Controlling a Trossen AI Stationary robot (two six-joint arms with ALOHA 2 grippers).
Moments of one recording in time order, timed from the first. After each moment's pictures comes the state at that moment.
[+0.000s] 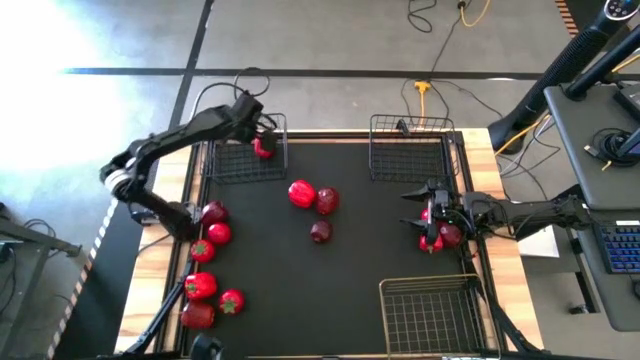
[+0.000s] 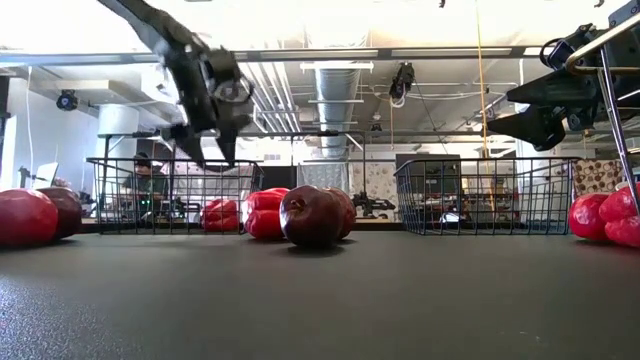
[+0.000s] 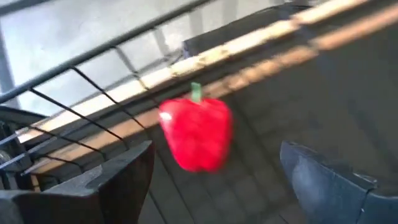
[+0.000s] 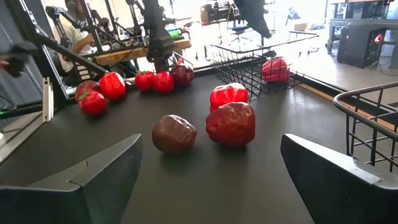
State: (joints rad) left arm 0.79 1.47 1.14 -0.68 -0.17 -0.30; right arm 0.01 0.16 0.01 0.04 0.16 0.18
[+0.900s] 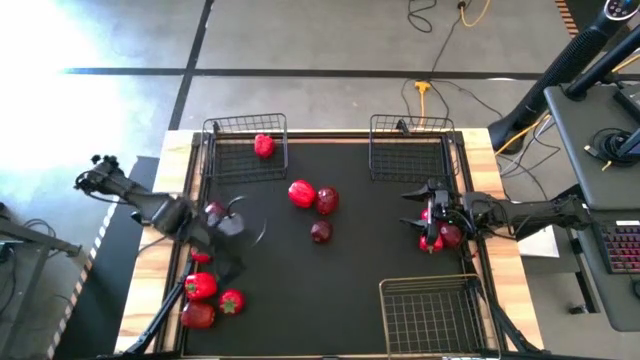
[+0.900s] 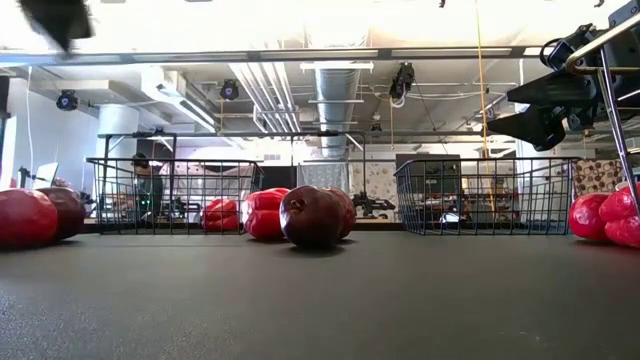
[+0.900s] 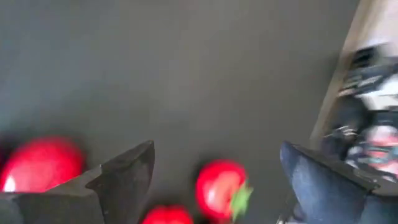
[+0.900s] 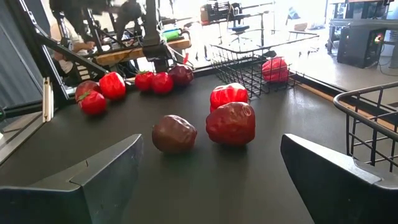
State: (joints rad) left arm -0.52 1.15 1.13 -1.15 -0.07 -1.05; right arm 0.01 0.16 0.01 0.04 0.16 0.18
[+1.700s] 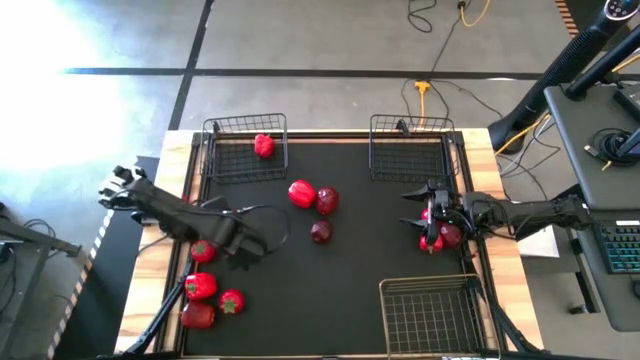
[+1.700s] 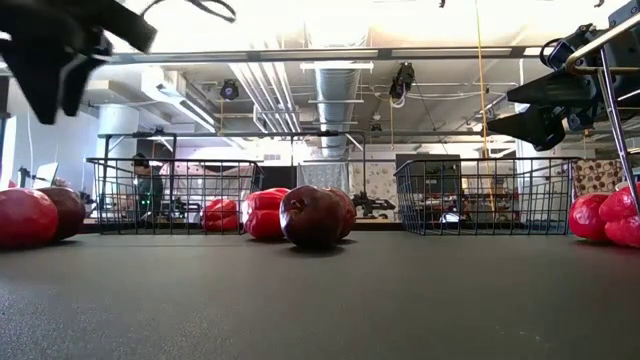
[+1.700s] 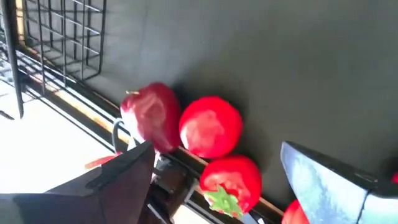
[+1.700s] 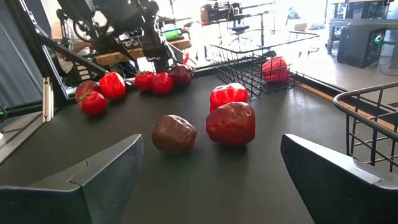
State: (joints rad) left arm -0.39 1.49 1.20 -1.57 -0.22 -0.87; right arm 0.02 0.16 0.01 0.04 0.16 0.18
